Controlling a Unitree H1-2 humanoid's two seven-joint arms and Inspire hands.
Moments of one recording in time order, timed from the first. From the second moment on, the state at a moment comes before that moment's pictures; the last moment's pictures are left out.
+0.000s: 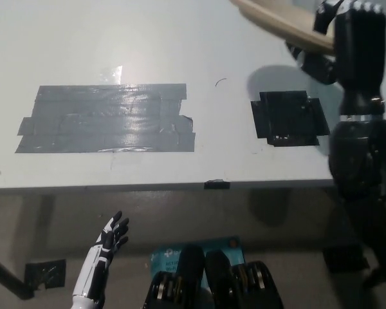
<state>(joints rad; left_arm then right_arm) 0.02 0.09 -0.04 0.13 0.03 -0.19 -0.07 -0.73 -0.25 0.19 0.17 -0.83 -0.01 -0.48</state>
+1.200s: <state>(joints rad) 0.06 0.09 -0.04 0.12 0.03 -0.19 -0.07 -0.74 -0.28 0.43 0.72 -0.92 -0.12 -0.60</state>
